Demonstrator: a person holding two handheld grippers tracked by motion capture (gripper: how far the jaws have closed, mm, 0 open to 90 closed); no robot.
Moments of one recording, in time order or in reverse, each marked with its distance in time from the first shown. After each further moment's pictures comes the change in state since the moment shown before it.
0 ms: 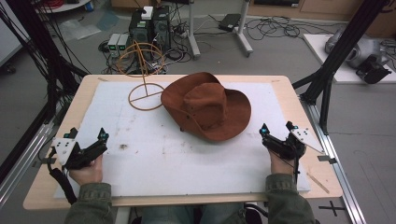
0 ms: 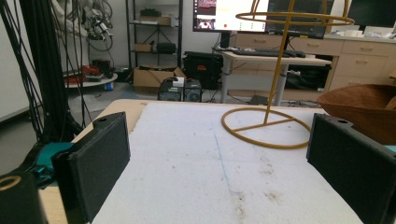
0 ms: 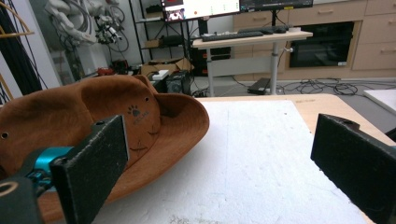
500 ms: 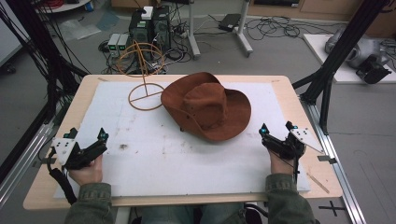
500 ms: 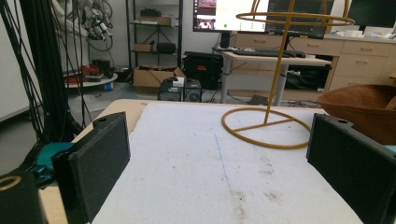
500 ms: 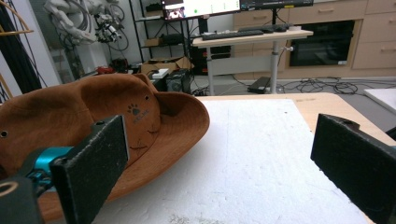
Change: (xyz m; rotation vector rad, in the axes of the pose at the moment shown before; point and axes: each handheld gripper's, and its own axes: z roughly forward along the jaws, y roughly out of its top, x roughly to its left) left arm 0.001 0.000 0.000 0.001 0.000 0.001; right arm 0.000 0.000 0.001 0.006 0.000 -0.002
